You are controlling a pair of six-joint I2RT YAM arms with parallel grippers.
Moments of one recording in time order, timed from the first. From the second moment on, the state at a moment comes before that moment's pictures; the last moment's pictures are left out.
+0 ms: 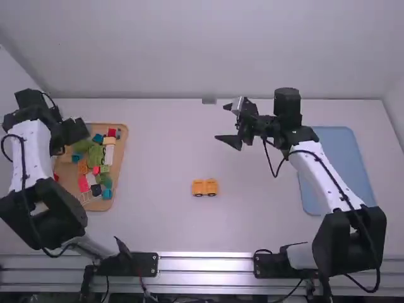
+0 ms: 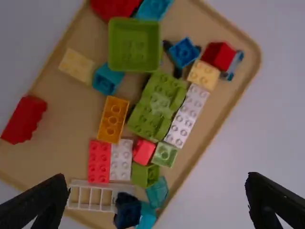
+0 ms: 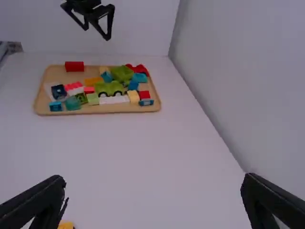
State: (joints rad) left arm 0.55 1.69 1.60 -1.06 0.07 -0.07; right arm 0.19 1.51 1.17 -0.23 -1.03 -0.69
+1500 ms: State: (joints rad) left arm 0.65 2.21 2.18 -1.31 -0.01 -0.15; right arm 0.19 1.51 1.17 -0.27 -1.03 -0.68
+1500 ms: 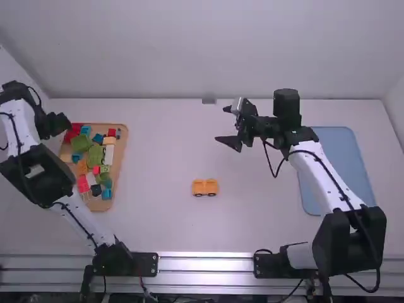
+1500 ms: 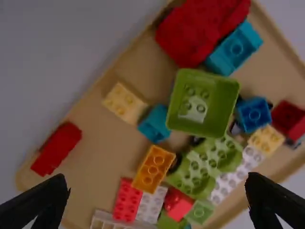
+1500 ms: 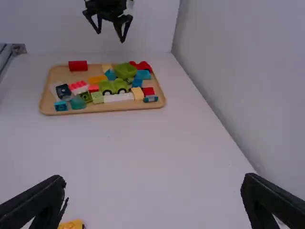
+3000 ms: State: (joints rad) left arm 0.73 2.37 2.07 -1.10 0.00 -0.55; right arm 0.28 1.51 1.17 -0.24 -0.95 -0.69
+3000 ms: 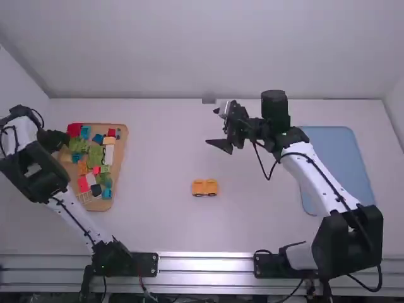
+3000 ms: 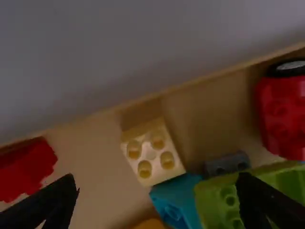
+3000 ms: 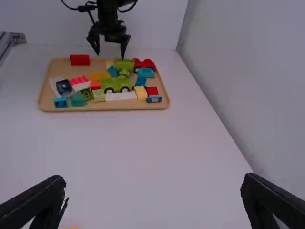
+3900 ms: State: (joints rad) left arm 0.71 2.37 1.89 -0.90 -0.04 -0.79; right arm 0.28 1.51 1.17 -0.24 -0.93 -0.68
